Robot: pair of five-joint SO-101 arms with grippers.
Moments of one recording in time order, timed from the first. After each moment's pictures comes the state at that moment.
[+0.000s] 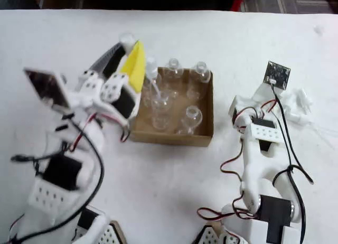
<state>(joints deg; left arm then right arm) 16.5 -57.5 42.5 21.3 22.4 8.0 -12.1 48.4 19.5 -8.5</state>
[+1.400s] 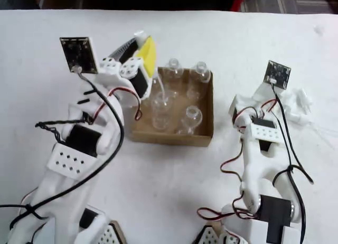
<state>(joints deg) 15.3 -41.2 39.3 17.4 23.5 8.0 -12.1 48.4 18.5 -8.5</state>
